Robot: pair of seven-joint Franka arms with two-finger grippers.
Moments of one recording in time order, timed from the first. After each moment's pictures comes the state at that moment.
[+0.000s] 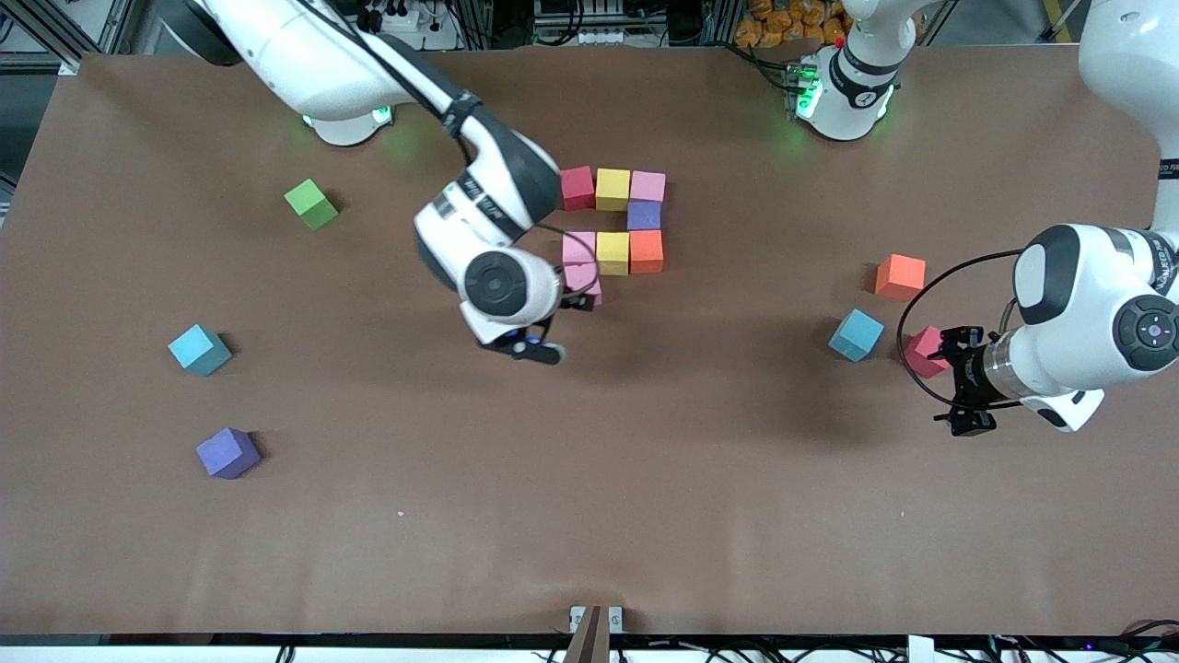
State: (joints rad) left arm 0.37 0.48 -0.46 -1.67 0.20 2.03 -1.69; right arm 0.34 0.68 0.34 -1.34 0.08 1.73 0.92
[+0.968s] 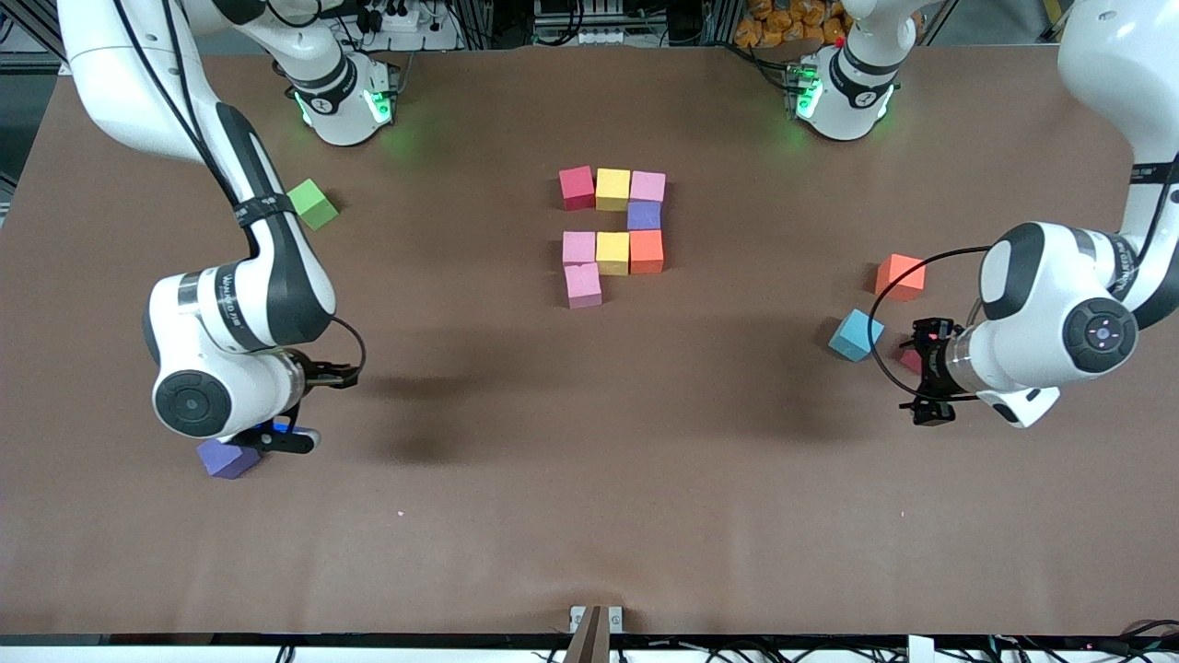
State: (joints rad) left arm 0.34 0.50 -0.50 -1.70 0.20 1.99 -1.69; right arm 0.13 0.64 0.05 -1.36 -0.12 1.62 0.24
